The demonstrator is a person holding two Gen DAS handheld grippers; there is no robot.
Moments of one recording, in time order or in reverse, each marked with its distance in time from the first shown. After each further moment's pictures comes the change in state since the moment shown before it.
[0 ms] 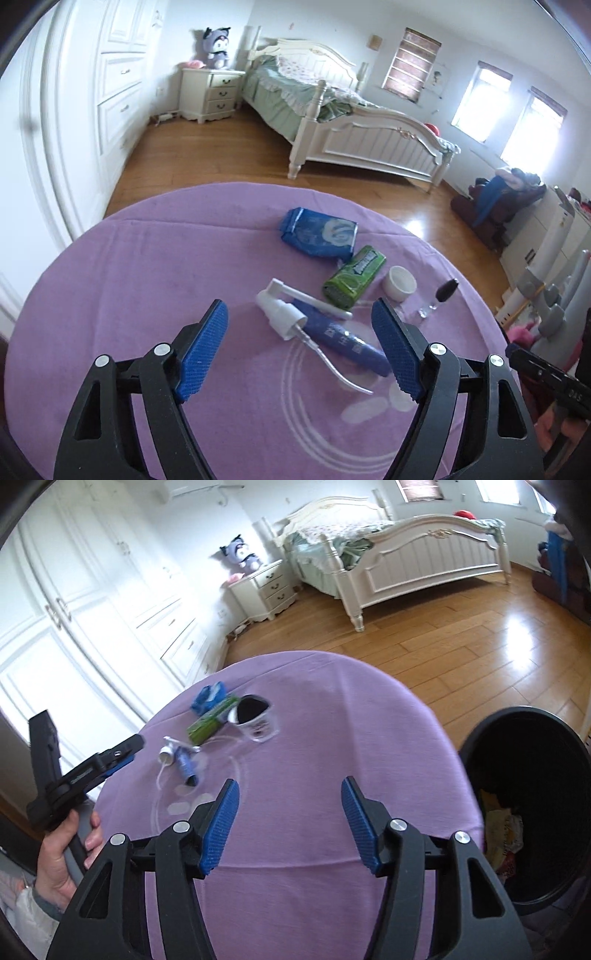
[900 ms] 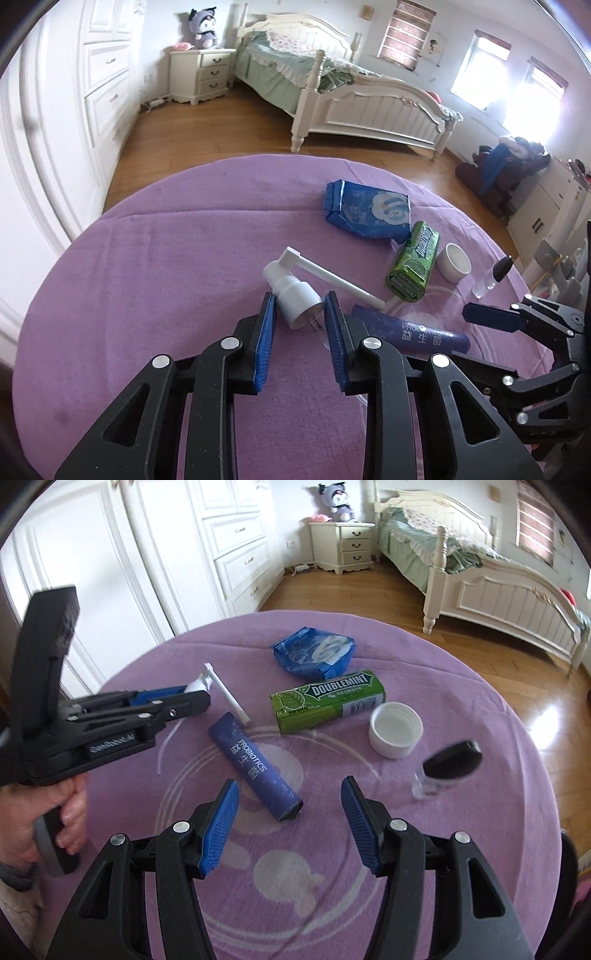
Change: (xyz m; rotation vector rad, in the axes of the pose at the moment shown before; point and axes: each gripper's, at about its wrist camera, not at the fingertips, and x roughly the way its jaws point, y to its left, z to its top) left arm 0.040 0.035 0.012 0.062 0.098 0.012; right arm 0.124 0.125 0.012 -0.457 0.250 -0.048
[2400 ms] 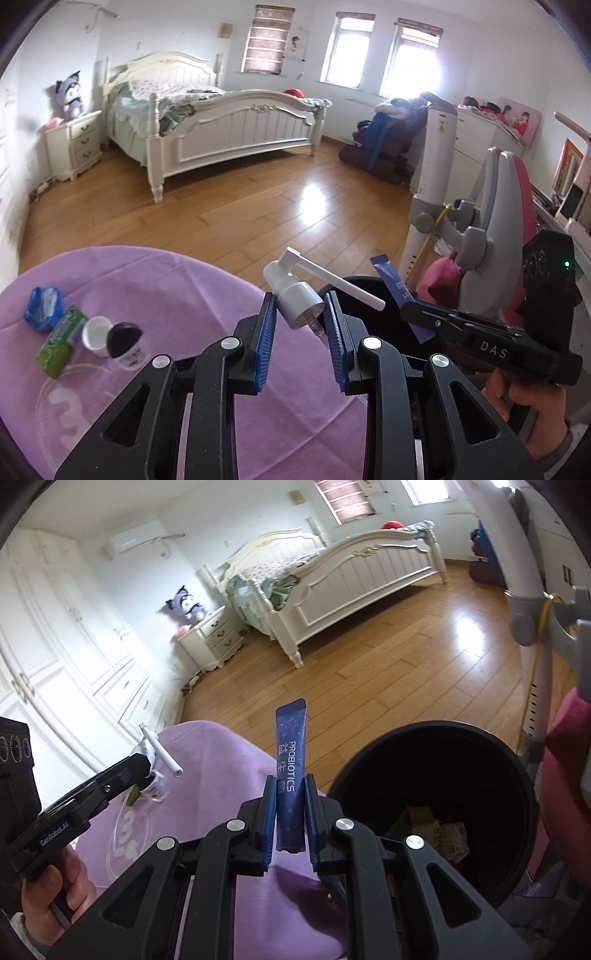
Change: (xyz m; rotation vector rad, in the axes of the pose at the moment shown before) left arm -0.002 -0.313 -0.023 0.372 -0.079 -0.316; right arm -0.159 -0.228 -0.185 0.697 -0.395 -0.098
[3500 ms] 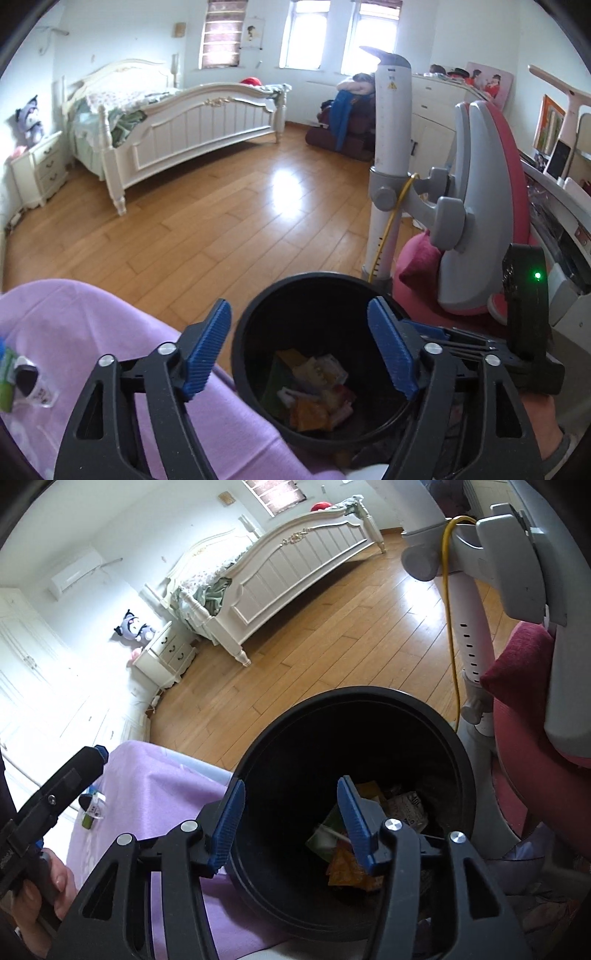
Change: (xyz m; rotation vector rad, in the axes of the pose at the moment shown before) left arm 0.065 -0.092 0.010 0.126 0.038 -0.044; right arm -0.011 -0.090 -0.007 0.168 0.028 -0.086
